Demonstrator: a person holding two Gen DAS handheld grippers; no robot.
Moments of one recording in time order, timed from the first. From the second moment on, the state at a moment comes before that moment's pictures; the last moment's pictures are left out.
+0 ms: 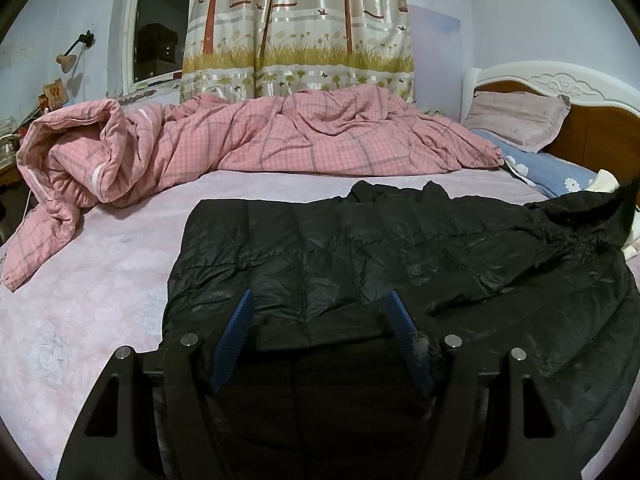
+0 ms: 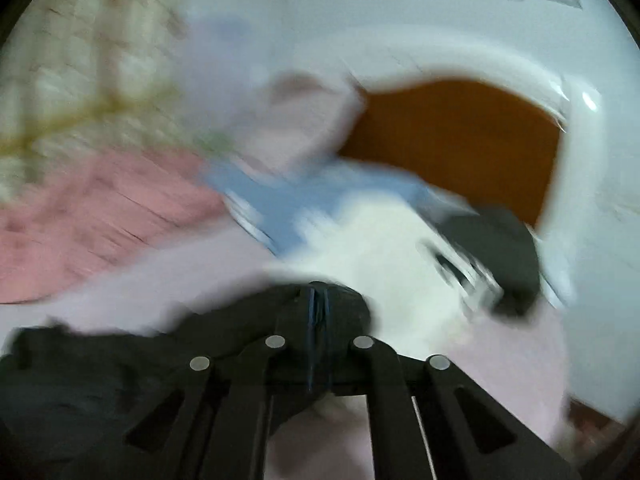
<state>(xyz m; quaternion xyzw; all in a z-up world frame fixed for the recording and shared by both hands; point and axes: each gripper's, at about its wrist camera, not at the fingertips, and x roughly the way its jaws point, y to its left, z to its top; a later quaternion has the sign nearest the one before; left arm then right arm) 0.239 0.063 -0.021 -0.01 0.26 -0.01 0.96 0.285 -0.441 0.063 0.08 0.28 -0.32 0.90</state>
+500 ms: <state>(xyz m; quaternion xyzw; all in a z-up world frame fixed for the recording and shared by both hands) 0.240 0.062 -0.021 -0.01 0.26 -0.01 0.96 0.302 -0.383 0.096 0.02 0.18 -0.10 0.98</state>
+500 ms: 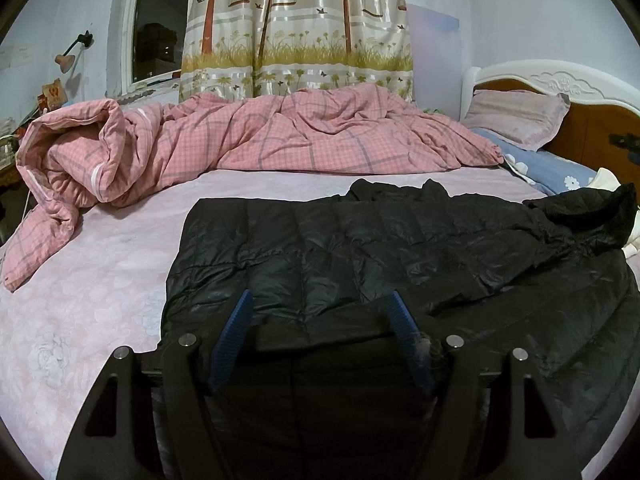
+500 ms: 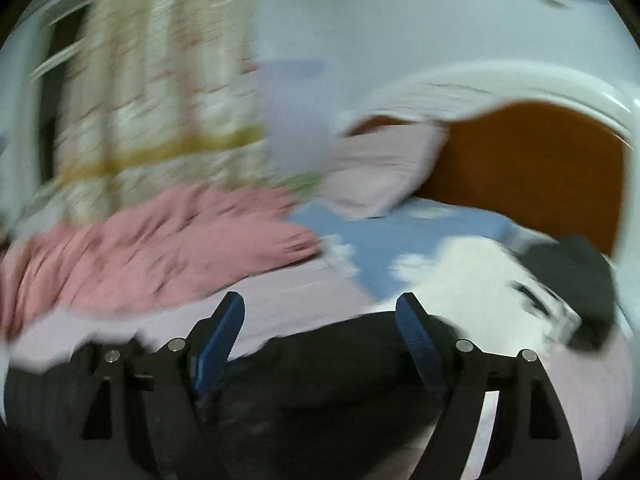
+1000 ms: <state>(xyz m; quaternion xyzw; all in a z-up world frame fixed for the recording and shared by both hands) 0.240 0.061 -0.024 0.00 0.27 -0.01 0.96 0.407 -0.309 -0.046 -0.26 0.42 -0.20 0.85</state>
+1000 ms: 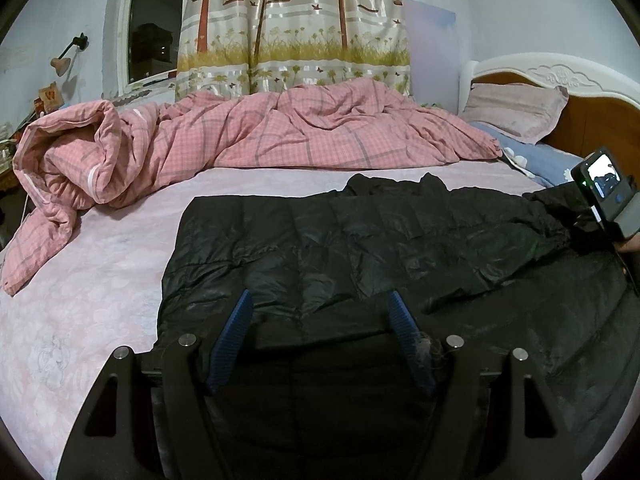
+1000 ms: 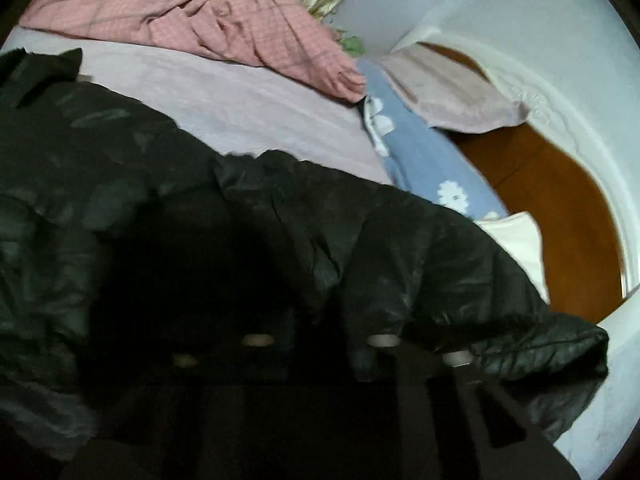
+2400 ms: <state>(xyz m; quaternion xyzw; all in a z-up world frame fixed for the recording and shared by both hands) 0.238 0.053 -0.007 -0.01 0.28 -0.13 0.95 0.266 -0.107 -0.004 -0.07 0.34 0.35 0.87</state>
